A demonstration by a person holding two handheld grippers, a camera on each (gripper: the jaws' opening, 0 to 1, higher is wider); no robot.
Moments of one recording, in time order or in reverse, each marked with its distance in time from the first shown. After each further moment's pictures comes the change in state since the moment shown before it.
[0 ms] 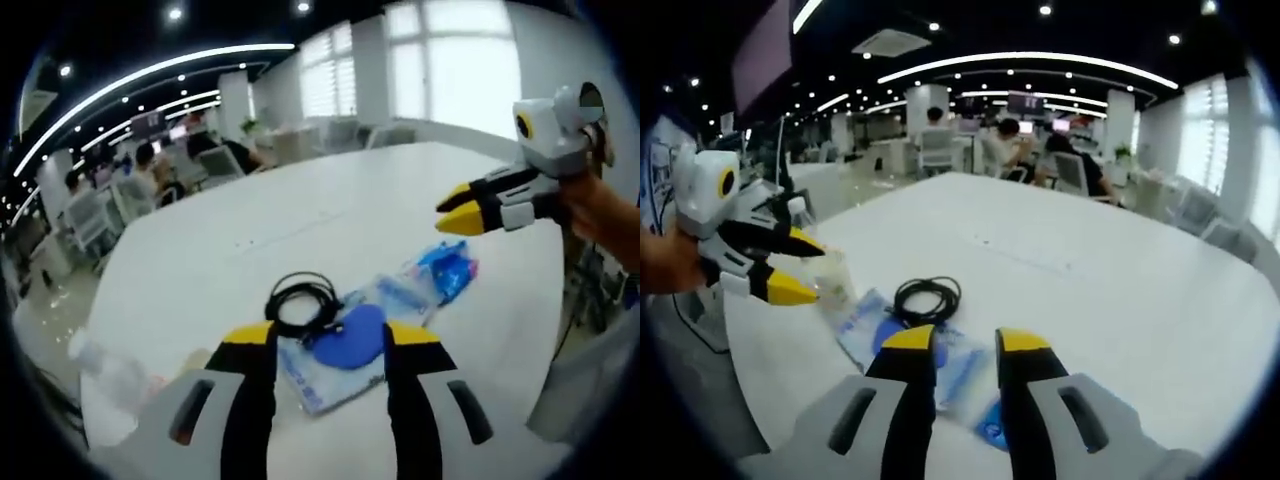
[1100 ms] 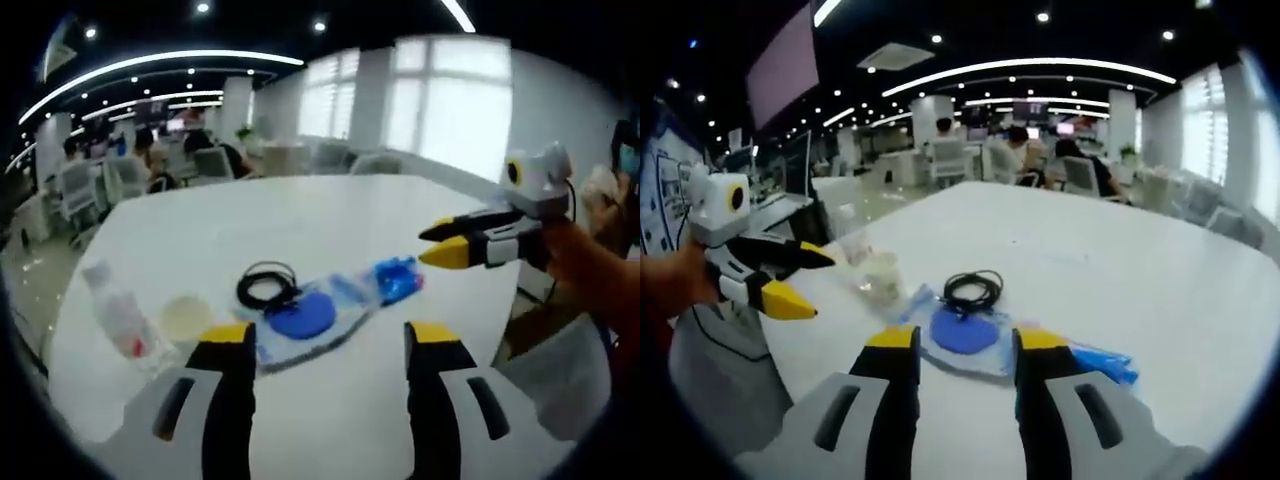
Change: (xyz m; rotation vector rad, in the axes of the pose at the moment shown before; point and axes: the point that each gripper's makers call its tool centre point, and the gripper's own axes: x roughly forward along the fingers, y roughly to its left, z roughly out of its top) left arm -0.065 -0.035 -0.019 -0.160 -0.093 -0.109; right arm -0.052 0.057 -0.012 0.060 -0.039 0.046
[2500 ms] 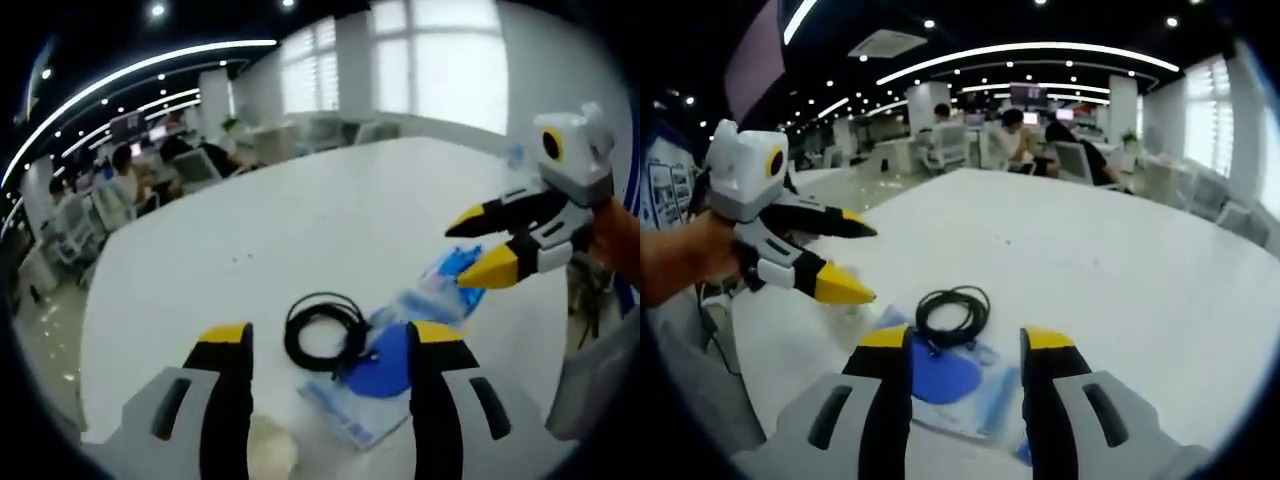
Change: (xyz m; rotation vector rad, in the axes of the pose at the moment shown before) left arm 0.130 0.089 0.046 0.208 0.173 0.031; right arm 0.109 -0.042 0.022 0.013 0.077 0.001
